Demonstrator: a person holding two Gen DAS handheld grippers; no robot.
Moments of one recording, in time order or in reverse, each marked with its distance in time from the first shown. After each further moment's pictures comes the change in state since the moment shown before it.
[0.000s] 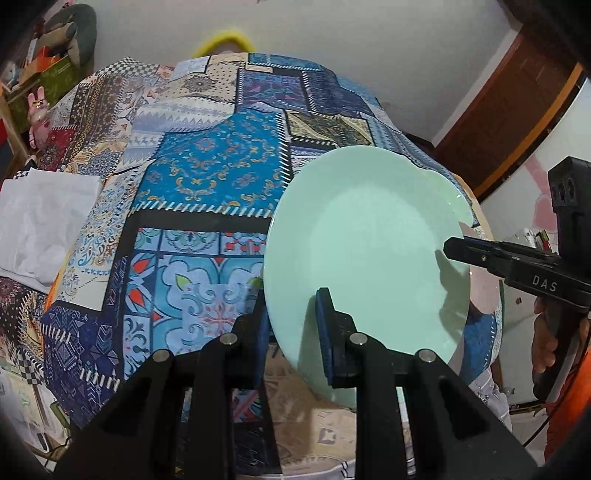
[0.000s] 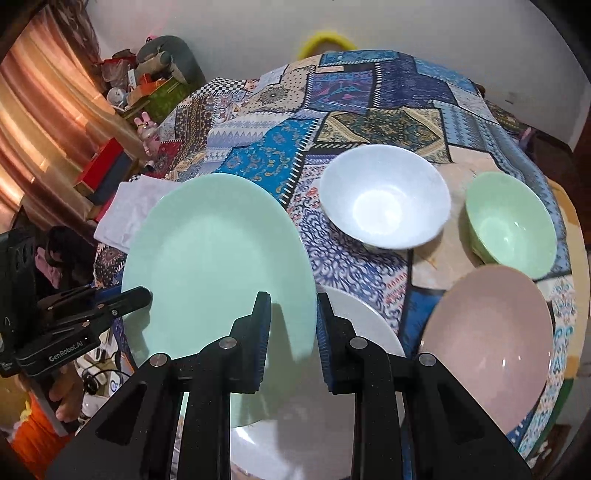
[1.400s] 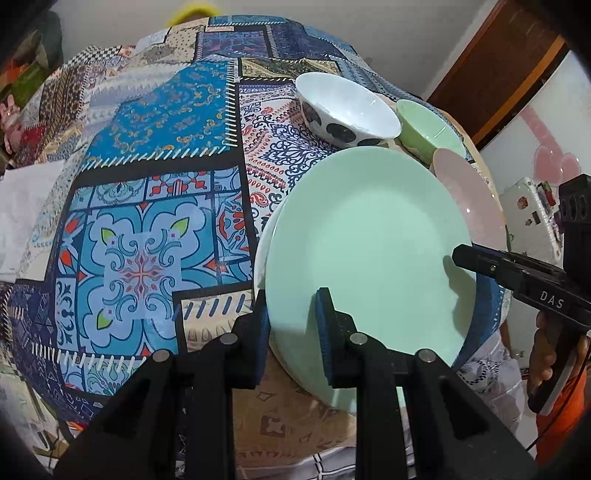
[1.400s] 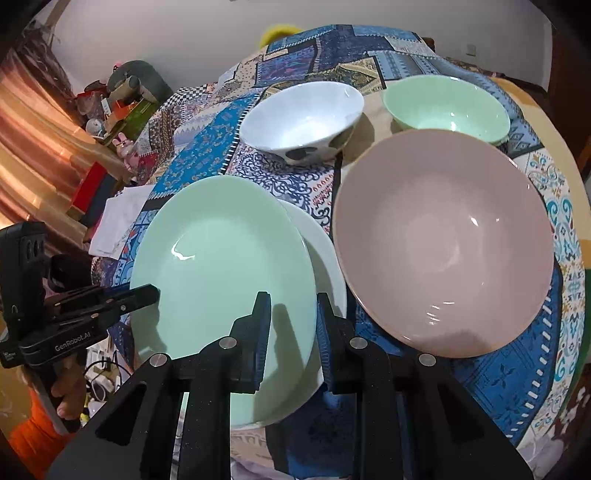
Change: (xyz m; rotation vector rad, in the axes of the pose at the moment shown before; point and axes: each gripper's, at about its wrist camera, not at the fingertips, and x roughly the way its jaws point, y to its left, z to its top) left arm 0.052 -0.058 -0.038 0.093 0.143 0.006; right arm -0.004 -0.058 -0.083 0.173 -0.012 0.019
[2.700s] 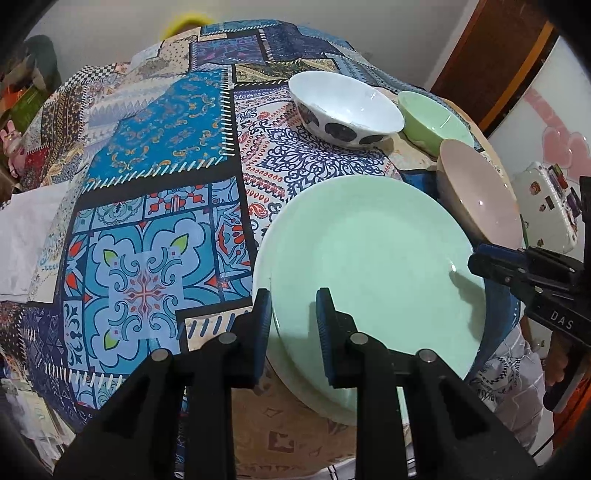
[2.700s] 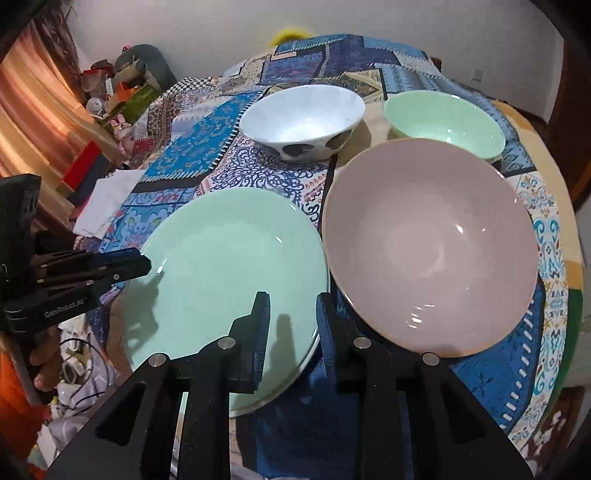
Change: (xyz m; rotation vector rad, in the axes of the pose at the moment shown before) left arm 0.011 -0.008 0.005 0.068 -0.012 0.067; right arm -0.006 0.009 -0.005 -0.121 -0.027 -0.096
